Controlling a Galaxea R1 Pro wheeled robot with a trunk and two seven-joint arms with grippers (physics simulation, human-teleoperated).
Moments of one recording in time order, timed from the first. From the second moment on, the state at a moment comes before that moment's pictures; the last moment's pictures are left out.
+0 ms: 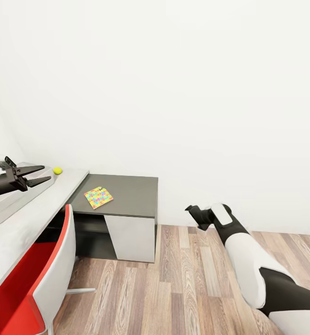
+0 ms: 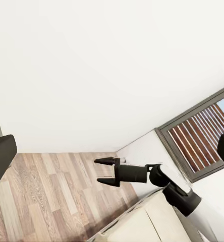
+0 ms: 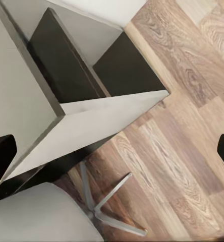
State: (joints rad) left arm -1.07 0.61 0.29 -0.69 0.12 1.01 -1.57; right arm -1.02 0.07 -0.27 -0.49 -0.83 0.60 -0.41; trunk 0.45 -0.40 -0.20
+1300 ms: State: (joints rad) left arm -1.05 0.57 0.28 -0.69 0.12 0.94 -1.57; right arm -0.65 -0.04 -0.16 -0.64 -0.78 0.59 -0.29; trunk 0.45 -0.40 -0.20
